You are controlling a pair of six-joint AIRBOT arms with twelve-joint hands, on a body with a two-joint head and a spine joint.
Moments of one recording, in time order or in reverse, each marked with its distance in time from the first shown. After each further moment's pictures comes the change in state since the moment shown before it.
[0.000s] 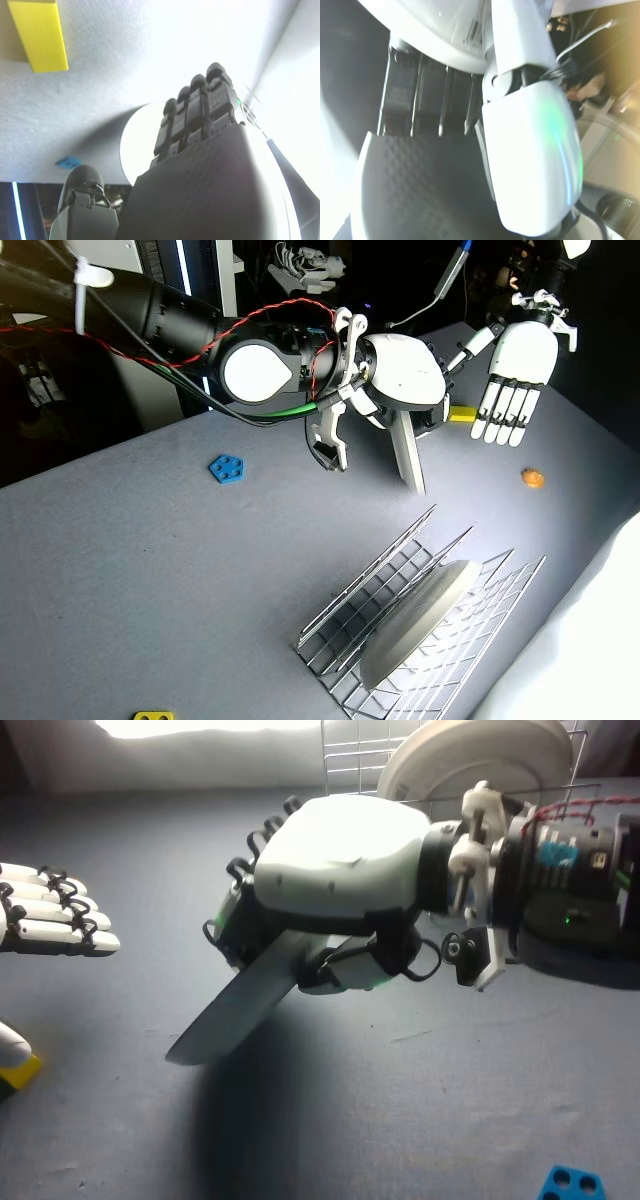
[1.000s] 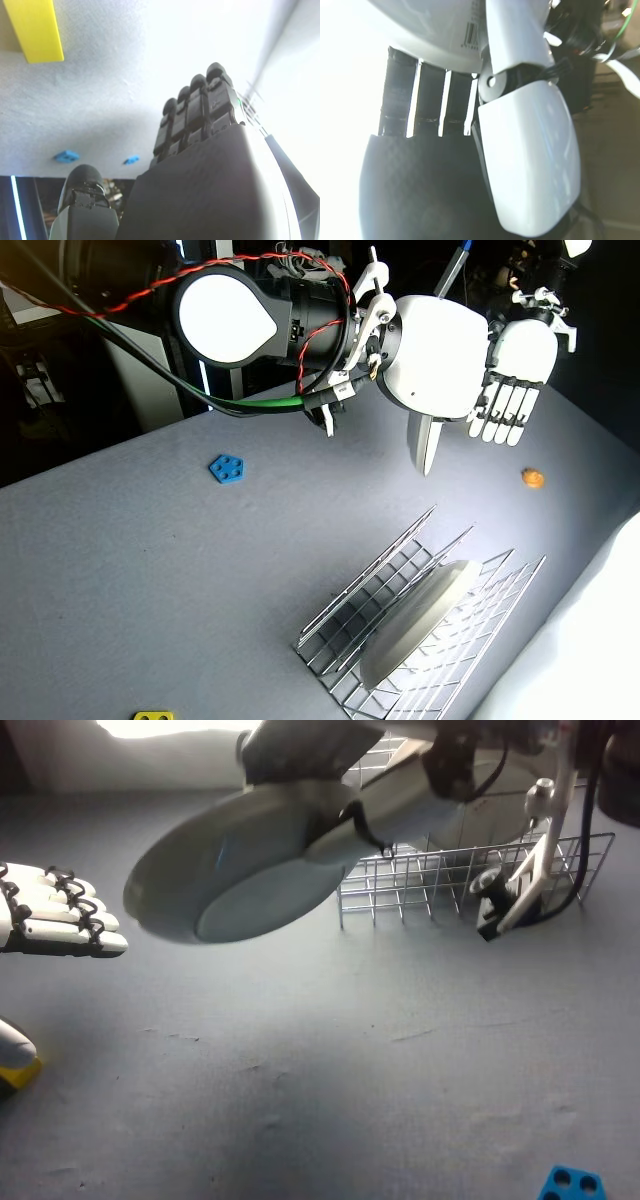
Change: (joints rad) left arm -0.012 0.000 -0.004 0.005 -0.026 -0.016; right arm 0.188 0.113 0.047 -0.011 -0.142 0.682
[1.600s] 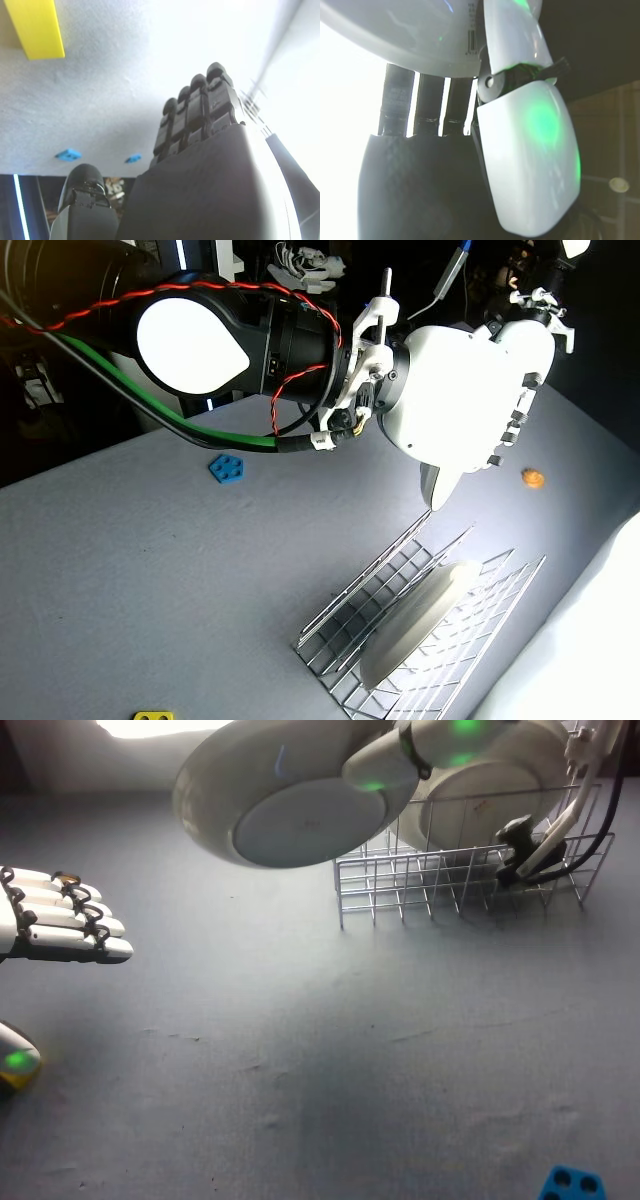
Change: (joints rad) left arm 0.000 0.001 -0.015 0.007 0.000 0.000; right arm 0.011 0.016 0.087 0.179 -0.008 0.021
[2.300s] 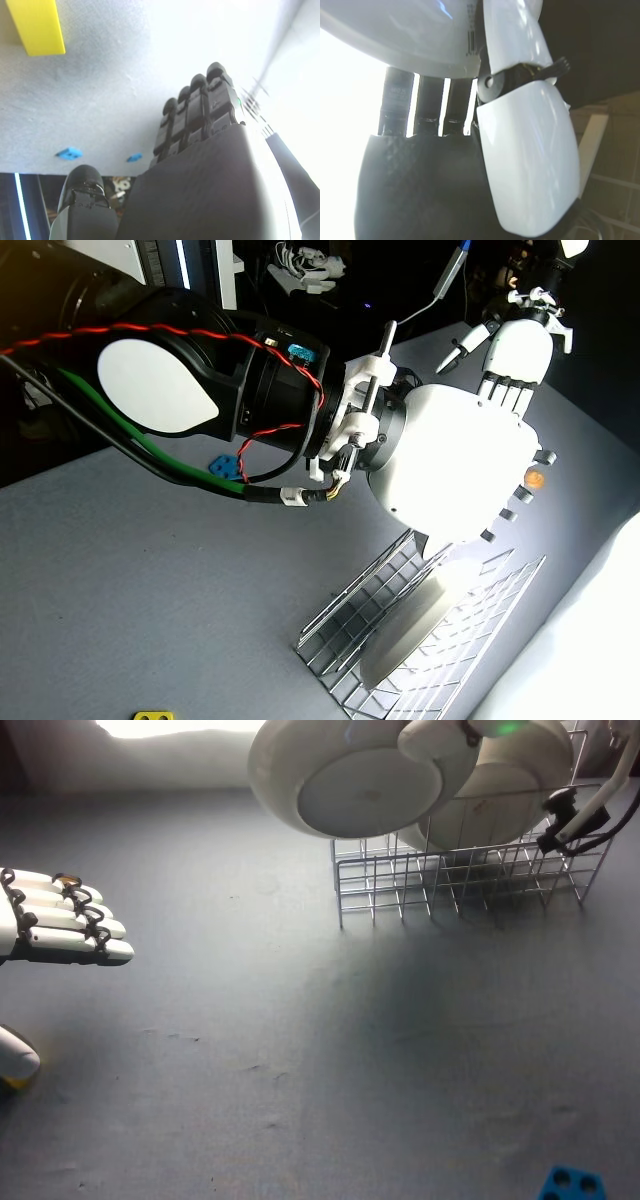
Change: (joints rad) left arm 0.000 0.005 -0.009 0.002 0.000 0.000; right arm 0.019 0.008 0.081 0.102 -0.104 -0.093
